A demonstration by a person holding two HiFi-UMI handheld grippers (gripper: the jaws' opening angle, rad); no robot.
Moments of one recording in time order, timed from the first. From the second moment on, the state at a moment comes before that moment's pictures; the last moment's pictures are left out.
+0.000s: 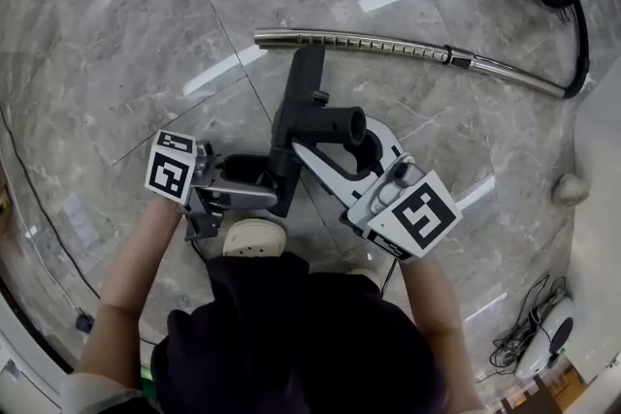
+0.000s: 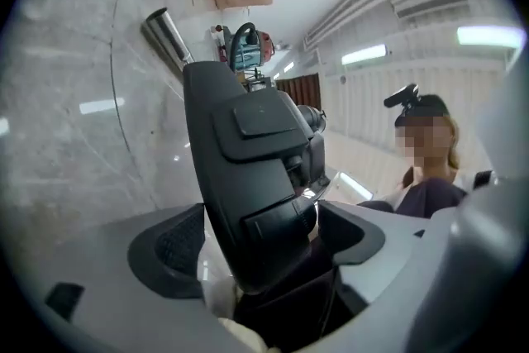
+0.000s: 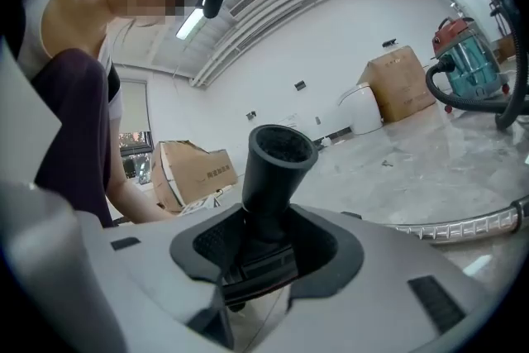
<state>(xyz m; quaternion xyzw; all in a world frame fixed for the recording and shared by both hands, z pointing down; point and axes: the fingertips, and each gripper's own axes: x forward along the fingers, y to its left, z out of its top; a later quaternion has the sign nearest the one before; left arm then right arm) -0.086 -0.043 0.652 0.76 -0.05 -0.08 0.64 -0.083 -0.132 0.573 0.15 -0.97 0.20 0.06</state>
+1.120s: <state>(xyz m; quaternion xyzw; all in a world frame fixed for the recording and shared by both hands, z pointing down) -0.082 -0.082 0.557 0.69 0.11 -0.38 0.60 -0.079 -0.143 0.486 0.05 -0.98 0.18 -0.09</state>
